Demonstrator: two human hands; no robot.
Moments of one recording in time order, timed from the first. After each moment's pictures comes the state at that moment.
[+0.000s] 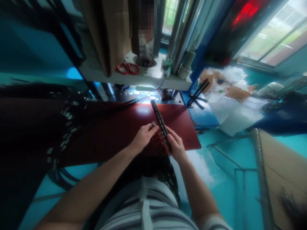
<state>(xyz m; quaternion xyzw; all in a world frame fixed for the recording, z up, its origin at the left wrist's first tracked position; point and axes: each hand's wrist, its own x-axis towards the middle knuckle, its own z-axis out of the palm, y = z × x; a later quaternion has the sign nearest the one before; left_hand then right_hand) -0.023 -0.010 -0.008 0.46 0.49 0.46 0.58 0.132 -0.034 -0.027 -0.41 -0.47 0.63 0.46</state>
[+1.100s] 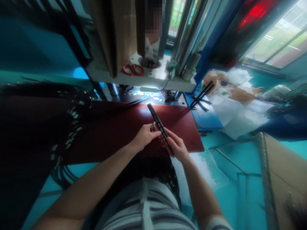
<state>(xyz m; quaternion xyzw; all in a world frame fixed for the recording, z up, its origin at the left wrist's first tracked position) -0.030 -0.005 -0.004 0.45 0.50 0.42 0.60 0.133 -0.030 -0.024 -0.42 -0.51 0.63 0.40</state>
